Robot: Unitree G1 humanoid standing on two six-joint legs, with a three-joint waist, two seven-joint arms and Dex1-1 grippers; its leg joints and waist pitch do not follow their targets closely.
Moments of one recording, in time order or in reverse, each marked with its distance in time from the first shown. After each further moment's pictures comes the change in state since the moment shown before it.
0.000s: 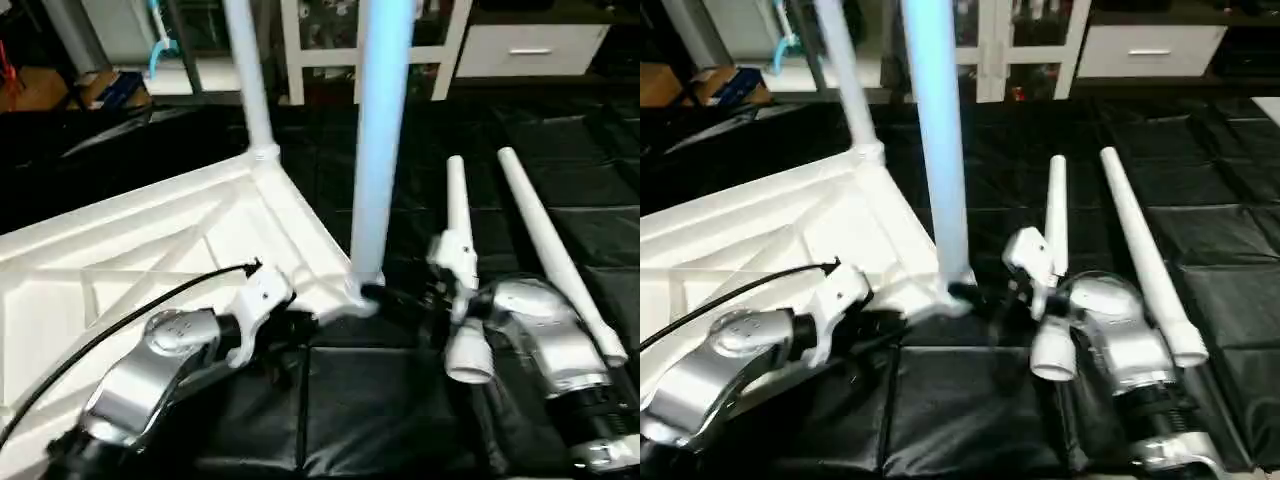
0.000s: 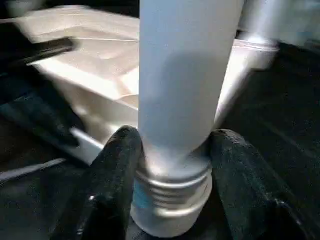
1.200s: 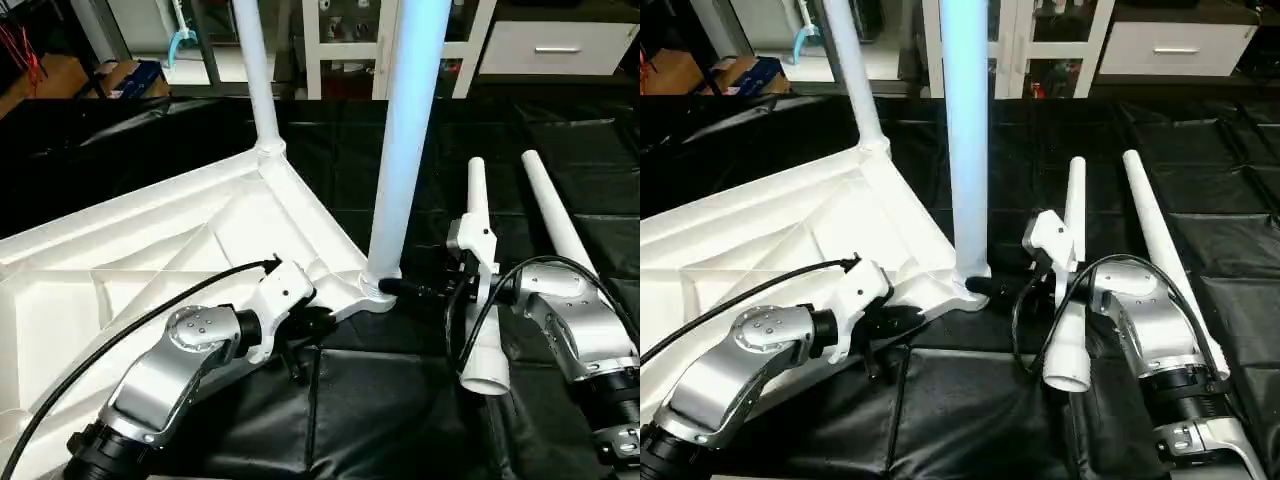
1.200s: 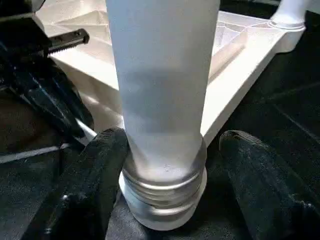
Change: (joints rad) left arm 0.016 0.022 -0.046 -0.068 -0.015 0.007 -0.072; right arm -0.051 -0.172 -0.009 -0.041 0.072 0.115 0.256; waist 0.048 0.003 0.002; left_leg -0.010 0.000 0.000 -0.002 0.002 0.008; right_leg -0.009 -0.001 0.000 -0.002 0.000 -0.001
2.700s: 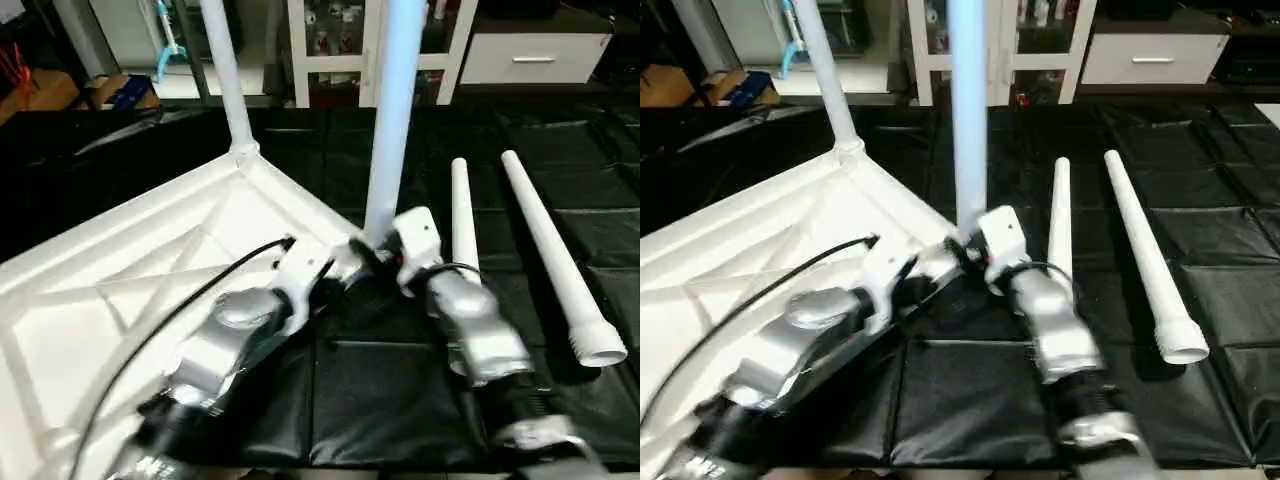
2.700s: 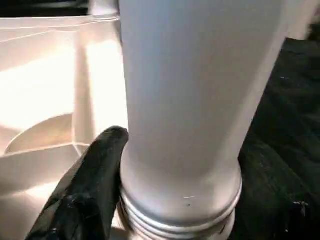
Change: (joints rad) left arm -0.163 -0.267 0.040 0.249 0.080 0.044 0.319; right arm -0.064 0.426 -0.020 0.230 -0.222 -0.067 -0.872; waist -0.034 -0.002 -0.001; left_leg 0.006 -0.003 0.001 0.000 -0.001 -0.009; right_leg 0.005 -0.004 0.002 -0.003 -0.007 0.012
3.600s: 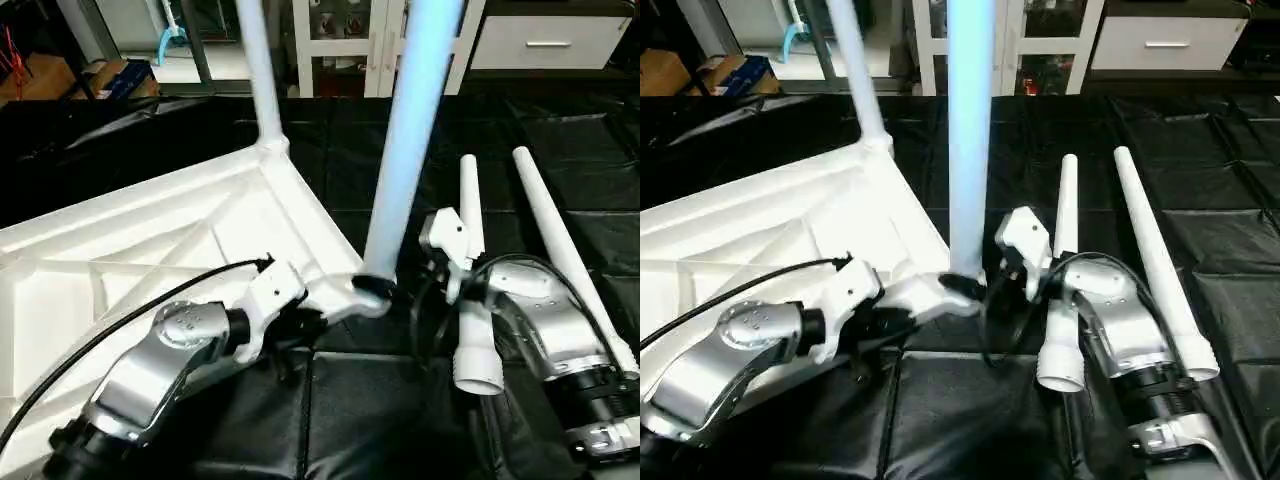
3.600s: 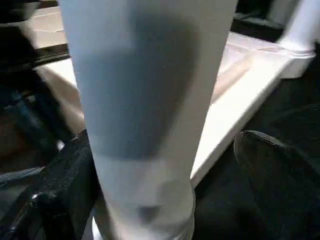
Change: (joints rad) left arm 0.165 0.353 -0.044 -0.284 -0.112 -0.028 -0.371; right arm 0.052 -0.373 0.070 -0.239 0.210 0.019 0.813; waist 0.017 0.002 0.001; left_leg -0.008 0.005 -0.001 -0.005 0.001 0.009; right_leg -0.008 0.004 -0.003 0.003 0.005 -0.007
